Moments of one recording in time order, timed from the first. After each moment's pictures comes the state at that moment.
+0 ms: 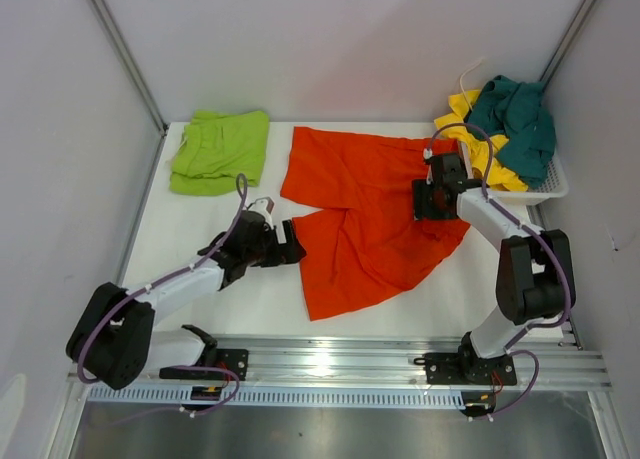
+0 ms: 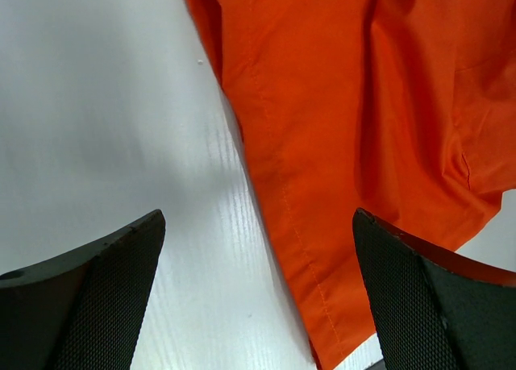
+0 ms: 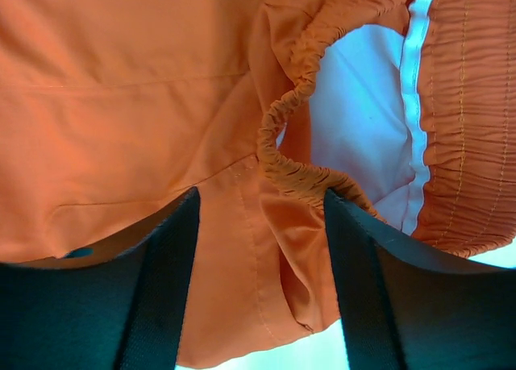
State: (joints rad) left arm -0.49 1.23 0.54 -0.04 0.09 -0.59; right arm 0.21 1.63 1.13 -0.49 0.06 0.12
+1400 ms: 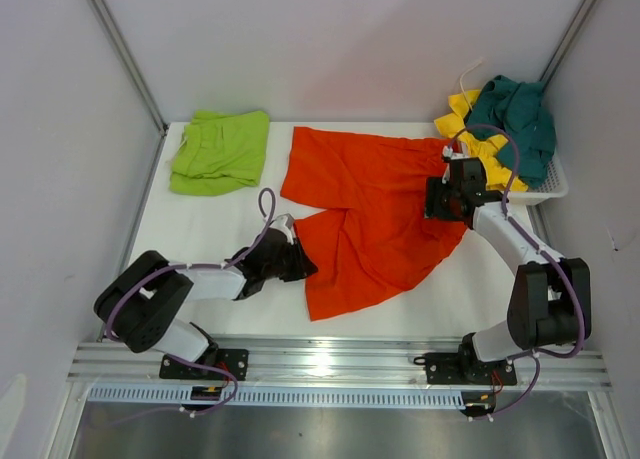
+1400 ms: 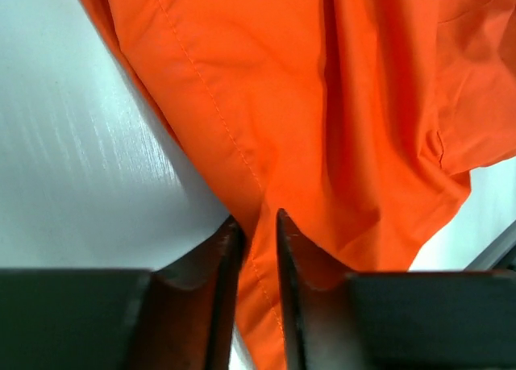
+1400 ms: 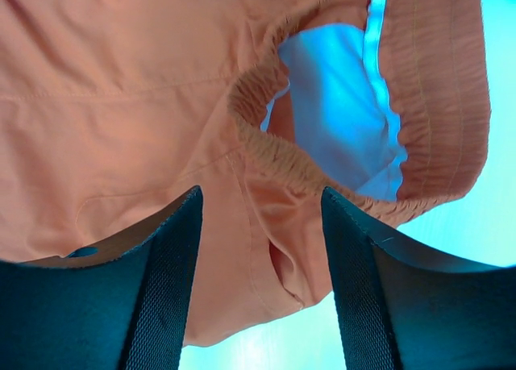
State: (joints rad) left arm -0.66 1.46 0.44 0.34 0.11 -0.78; right arm 0.14 1.47 1.02 -0.41 0.00 0.17
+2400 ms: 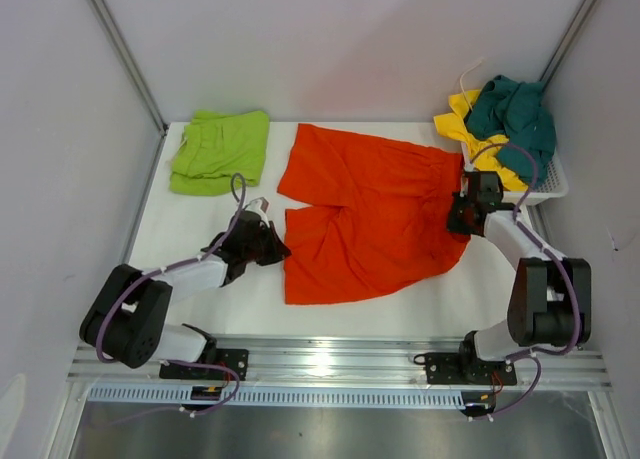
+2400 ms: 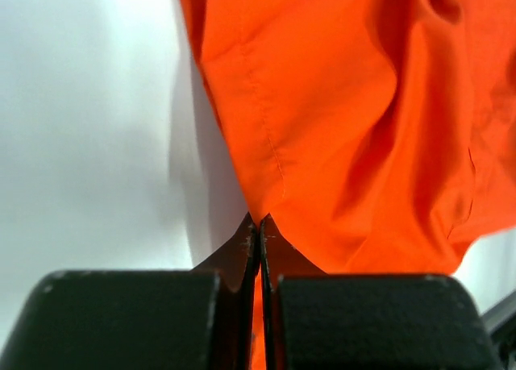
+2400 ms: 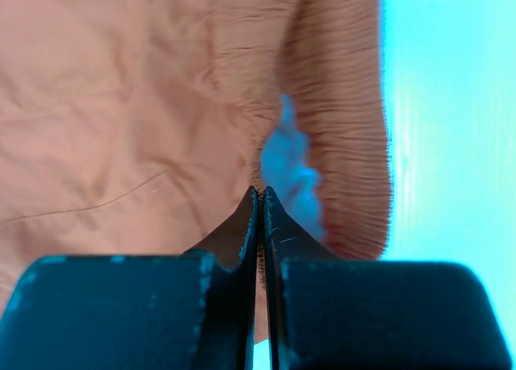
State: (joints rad) left arm -0.44 1.36 0.49 0.14 0.15 -0.64; right arm 0.02 1.49 0.92 -0.37 -0.05 0.21
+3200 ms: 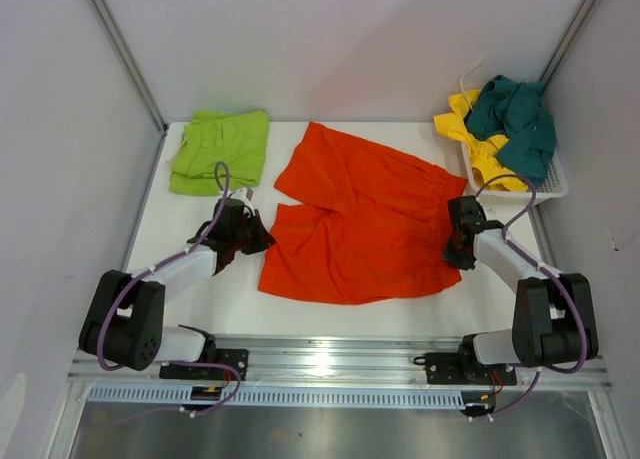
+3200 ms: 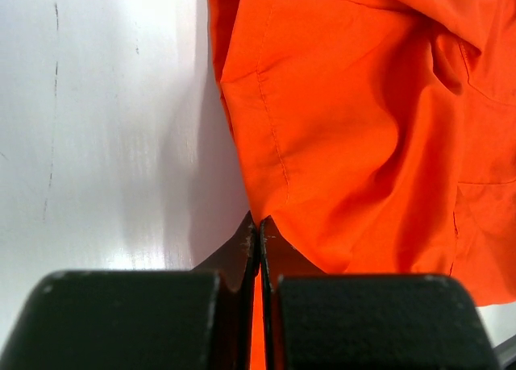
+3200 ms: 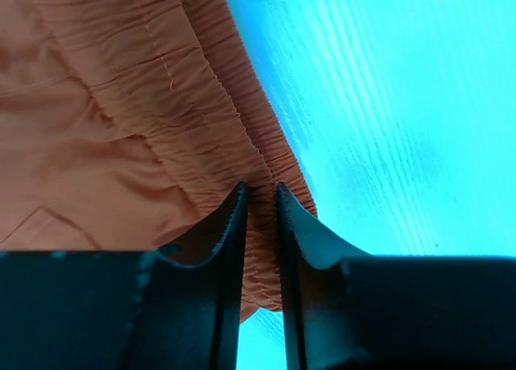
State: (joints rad) left arm -0.28 1.34 0.58 0.01 0.17 -0.53; right arm 0.11 1.36 0.75 -0.56 0.25 0.56
